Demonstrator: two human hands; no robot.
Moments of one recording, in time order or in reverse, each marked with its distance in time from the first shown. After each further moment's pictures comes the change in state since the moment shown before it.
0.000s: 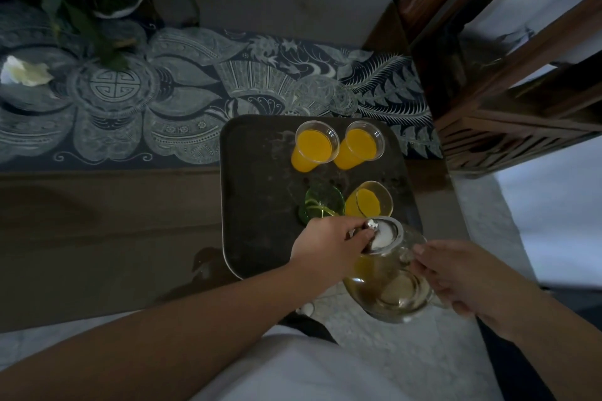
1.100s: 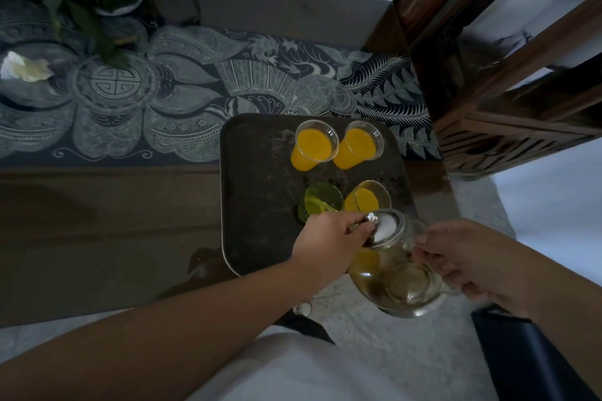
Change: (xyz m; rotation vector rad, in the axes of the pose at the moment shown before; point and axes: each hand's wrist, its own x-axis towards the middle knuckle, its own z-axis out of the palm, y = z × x) left_hand -0.001 0.004 0.000 -0.135 0.020 -0.030; right_hand -0.012 -0.029 -0.010 -0.146 -0.059 0.027
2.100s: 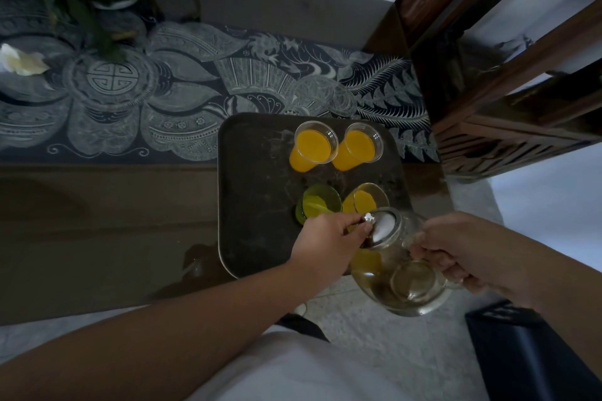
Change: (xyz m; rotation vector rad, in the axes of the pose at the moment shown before) left_hand 0.003 -0.001 0.000 -0.047 0.023 0.014; right_hand -0.001 -0.020 -0.007 -0.157 -0.010 0.019
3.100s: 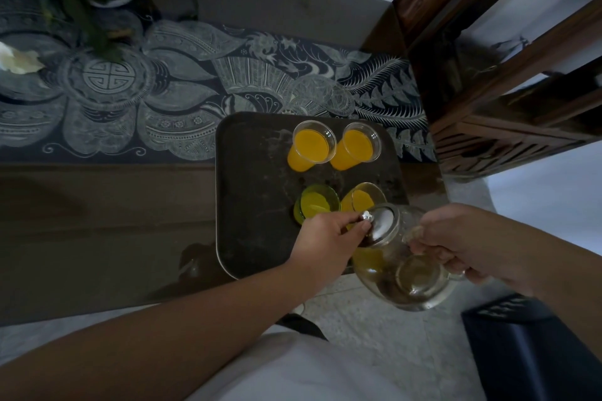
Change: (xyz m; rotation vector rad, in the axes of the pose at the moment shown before) left_hand 0.001 -0.004 0.004 -0.108 0.007 -0.010; right_hand -0.003 -0.009 -0.006 -0.073 0.002 -0.047
